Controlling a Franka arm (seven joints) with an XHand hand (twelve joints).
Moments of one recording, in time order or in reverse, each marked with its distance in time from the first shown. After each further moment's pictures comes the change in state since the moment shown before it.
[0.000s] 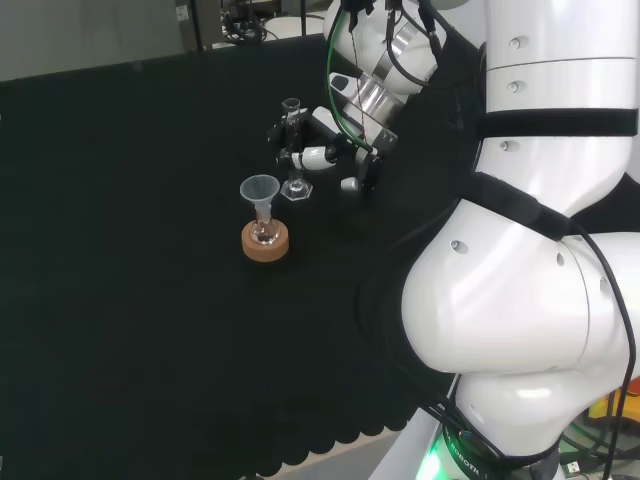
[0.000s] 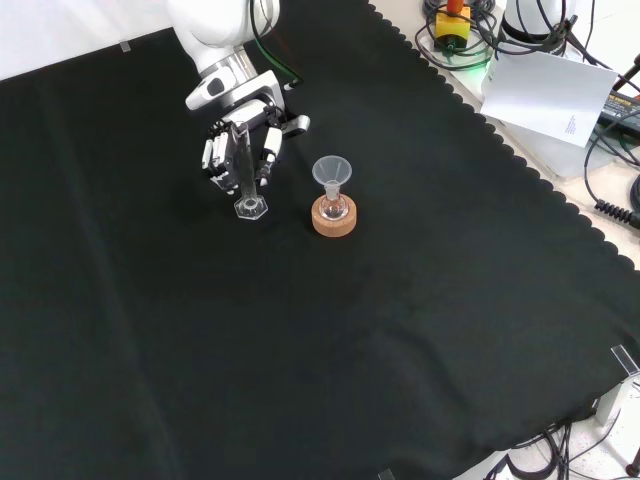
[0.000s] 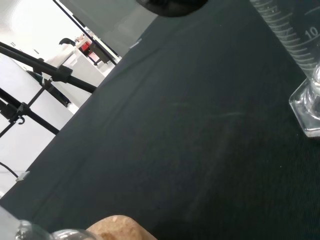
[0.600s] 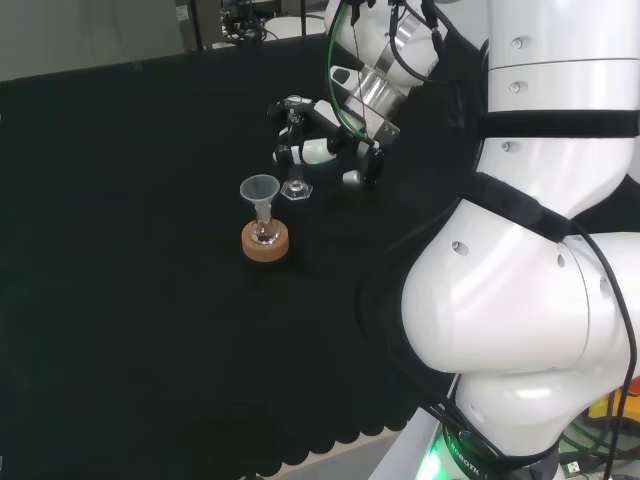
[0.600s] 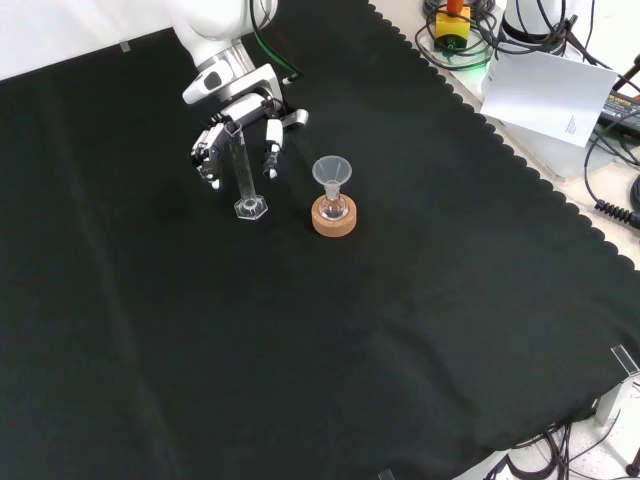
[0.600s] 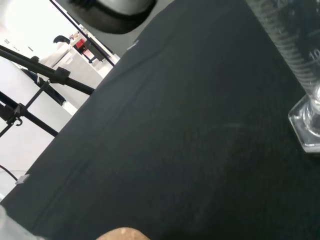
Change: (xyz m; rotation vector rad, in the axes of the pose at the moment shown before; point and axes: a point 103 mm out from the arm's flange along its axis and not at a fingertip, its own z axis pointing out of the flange) arm 0.006 0.000 -0.012 0.004 -0.009 0.010
